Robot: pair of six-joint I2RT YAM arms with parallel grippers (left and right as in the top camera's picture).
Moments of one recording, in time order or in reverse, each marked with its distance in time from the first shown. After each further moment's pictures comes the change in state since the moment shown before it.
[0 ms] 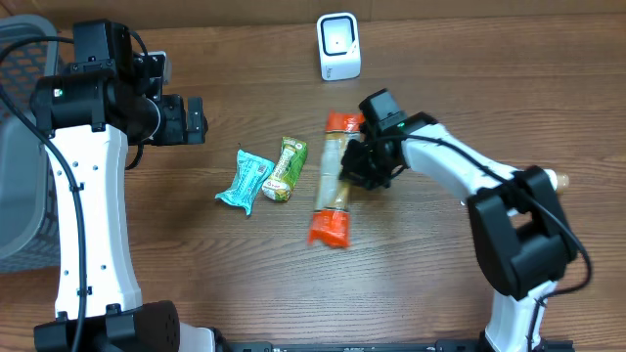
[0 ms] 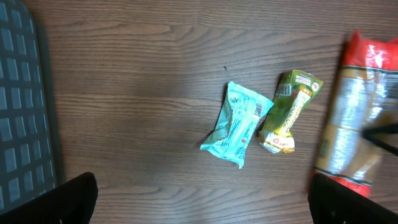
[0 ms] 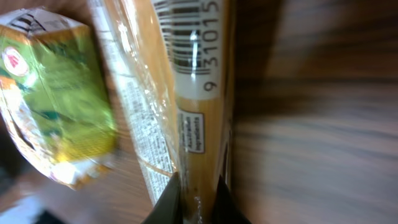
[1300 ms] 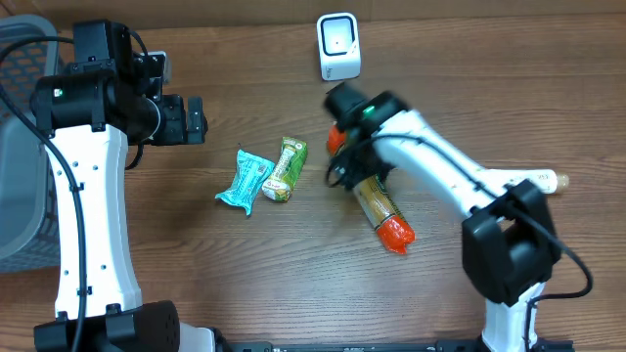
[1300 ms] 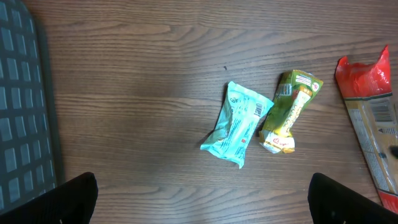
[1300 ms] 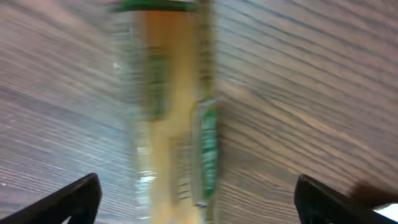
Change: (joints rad) left arm 0.000 0.000 0.000 0.000 0.000 0.000; right arm 0.100 0.033 0.299 -0.446 0.505 -0.586
